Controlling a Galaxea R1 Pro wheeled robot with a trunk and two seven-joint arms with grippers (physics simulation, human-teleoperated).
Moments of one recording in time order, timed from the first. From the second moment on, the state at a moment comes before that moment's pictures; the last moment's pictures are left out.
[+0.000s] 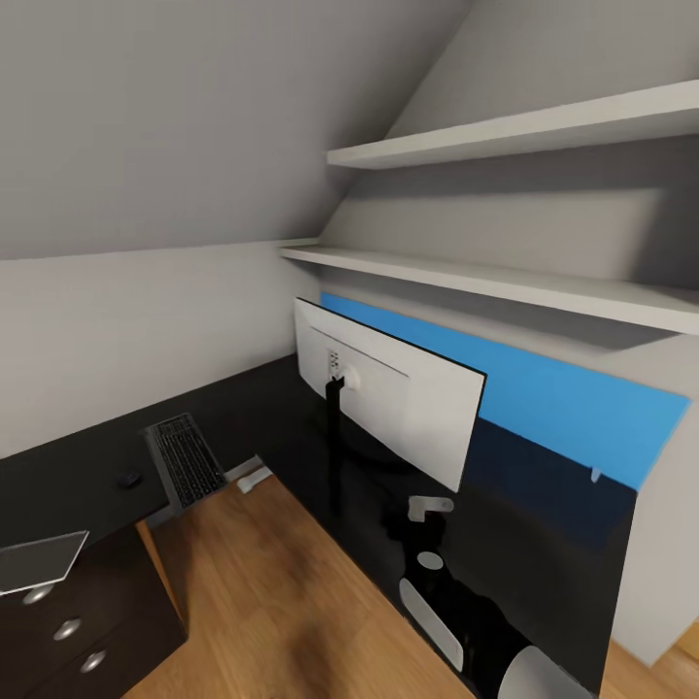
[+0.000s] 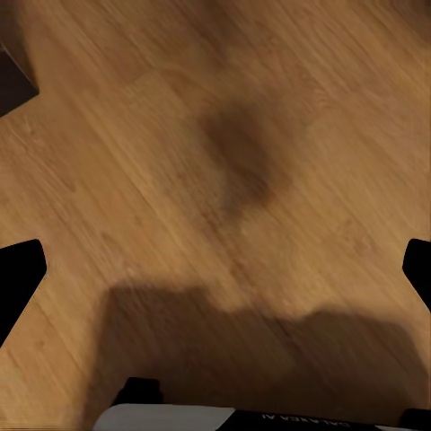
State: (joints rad) left arm 0.07 -0.02 -0.27 -0.95 0.30 0.10 0.28; right arm -0.55 0.03 0.65 -0.85 -0.53 0.04 -0.56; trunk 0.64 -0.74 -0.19
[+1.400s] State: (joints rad) left arm 0.07 -0.02 -0.26 -0.95 0.30 0.10 0.28; right arm -0.55 0.03 0.66 -0.84 -0.52 0.01 -0.57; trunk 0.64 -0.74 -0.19
